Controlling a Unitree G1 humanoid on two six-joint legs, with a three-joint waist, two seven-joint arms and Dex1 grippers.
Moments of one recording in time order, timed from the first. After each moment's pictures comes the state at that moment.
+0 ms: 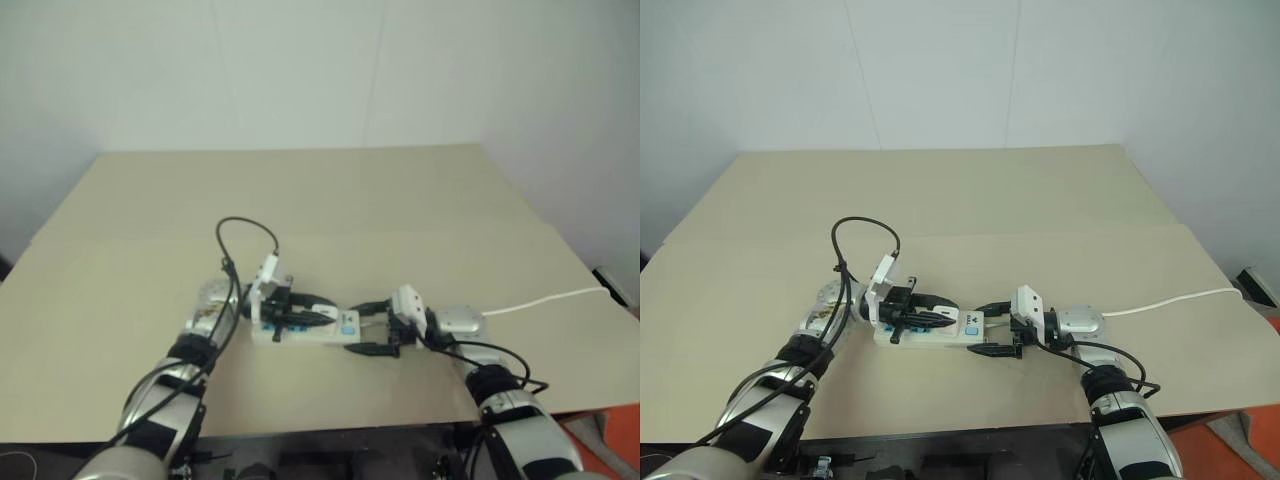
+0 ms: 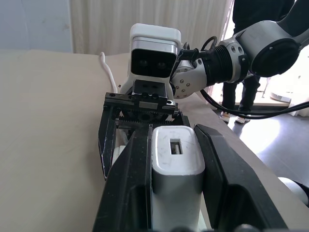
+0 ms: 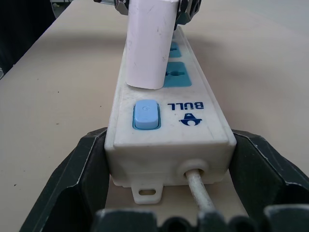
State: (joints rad) left arm -0.75 0.35 -0.24 0.78 -0.48 -0.14 -1.61; right arm -0.60 -0.35 0.13 0.79 0.21 -0.41 1.43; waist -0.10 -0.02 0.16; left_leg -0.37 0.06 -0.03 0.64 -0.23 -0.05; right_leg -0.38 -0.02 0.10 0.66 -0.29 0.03
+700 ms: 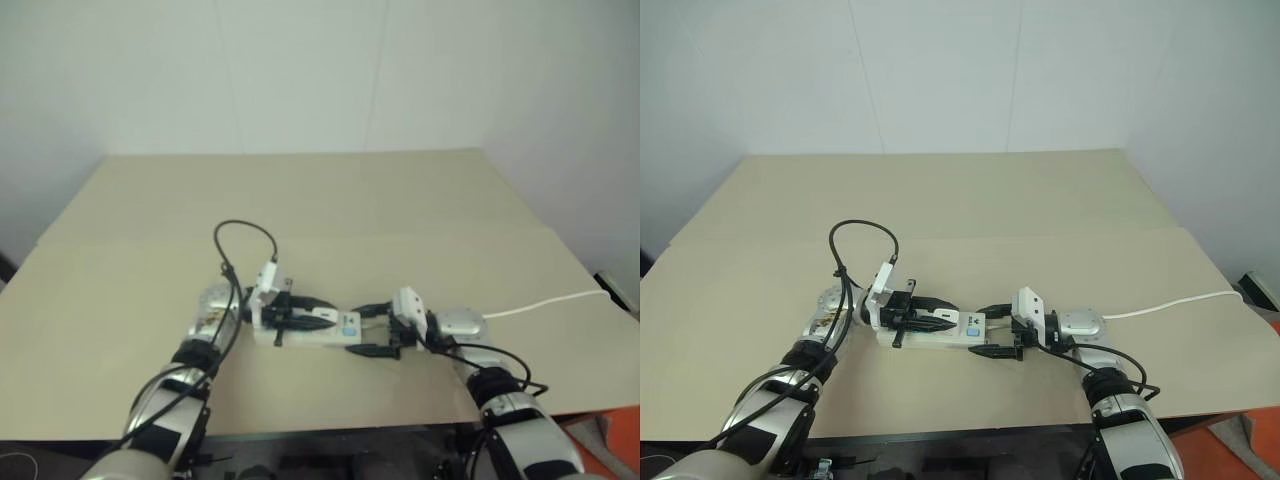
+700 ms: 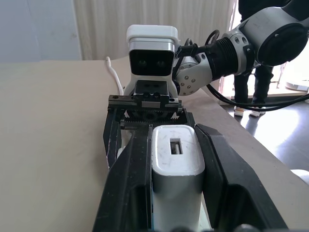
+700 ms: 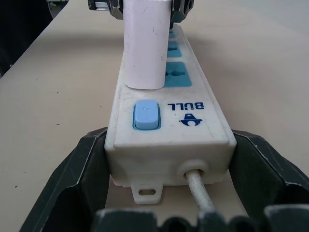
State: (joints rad) left arm -0.73 0.32 -0.20 0.86 -0.40 -0.26 -1.61; right arm -0.59 -0.35 0.13 0.79 0.21 -0.40 1.42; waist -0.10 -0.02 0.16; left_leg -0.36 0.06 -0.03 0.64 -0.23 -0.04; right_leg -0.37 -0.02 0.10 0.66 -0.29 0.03
